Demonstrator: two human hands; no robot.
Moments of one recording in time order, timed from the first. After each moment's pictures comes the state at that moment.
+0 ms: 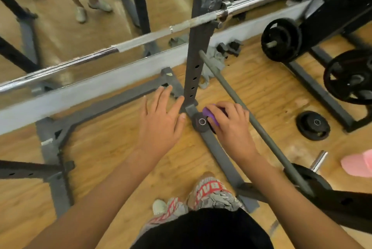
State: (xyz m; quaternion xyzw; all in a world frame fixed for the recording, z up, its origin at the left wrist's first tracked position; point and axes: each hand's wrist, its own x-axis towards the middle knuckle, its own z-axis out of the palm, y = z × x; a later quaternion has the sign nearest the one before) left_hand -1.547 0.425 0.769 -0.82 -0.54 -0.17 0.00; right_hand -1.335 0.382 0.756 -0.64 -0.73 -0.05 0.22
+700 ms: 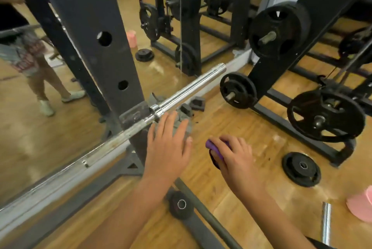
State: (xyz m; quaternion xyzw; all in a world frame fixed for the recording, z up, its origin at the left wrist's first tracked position) left_hand -1.263 0.703 0.809 -0.87 -0.44 -0.21 0.00; right_hand -1.089 0.598 0.778 -0.72 -0.62 -0.09 0.29
